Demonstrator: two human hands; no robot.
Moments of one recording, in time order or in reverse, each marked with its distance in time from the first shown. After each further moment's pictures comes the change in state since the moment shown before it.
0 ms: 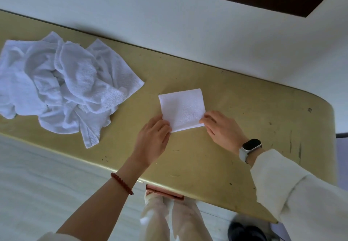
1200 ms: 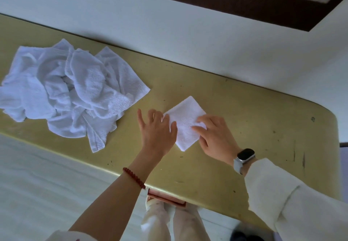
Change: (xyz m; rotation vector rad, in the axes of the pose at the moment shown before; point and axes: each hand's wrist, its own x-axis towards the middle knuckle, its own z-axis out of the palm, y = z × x) left_hand 0.037 0.014 -0.019 0.273 -0.268 -0.386; right_hand 0.015 -0.026 0.002 -0.070 -0.064 0.079
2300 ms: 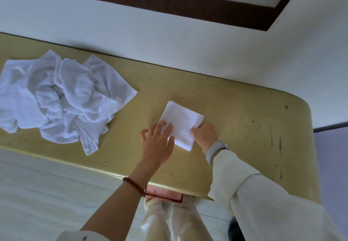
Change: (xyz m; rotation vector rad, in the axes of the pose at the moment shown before) left_hand -0.036 0.017 0.017 -0.109 -0.085 0.123; right_hand 0.006 -0.028 -0.016 0.797 -0.141 1.258
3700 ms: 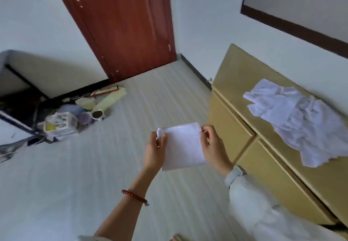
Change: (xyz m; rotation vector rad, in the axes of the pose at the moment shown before) left_hand -0.475 -0.332 -0.209 -0.953 0.801 -1.000; right_hand -0.476 -0.119 0.331 -0.105 -0.519 -1.128
